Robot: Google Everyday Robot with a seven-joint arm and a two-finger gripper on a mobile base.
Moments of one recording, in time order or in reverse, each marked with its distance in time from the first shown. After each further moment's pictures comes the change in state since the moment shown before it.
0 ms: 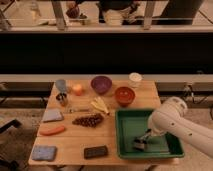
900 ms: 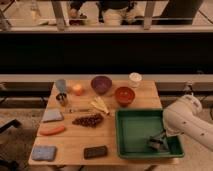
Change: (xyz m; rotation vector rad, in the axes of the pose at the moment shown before) arm 0.071 0.024 -0.020 -0.043 0.129 0.128
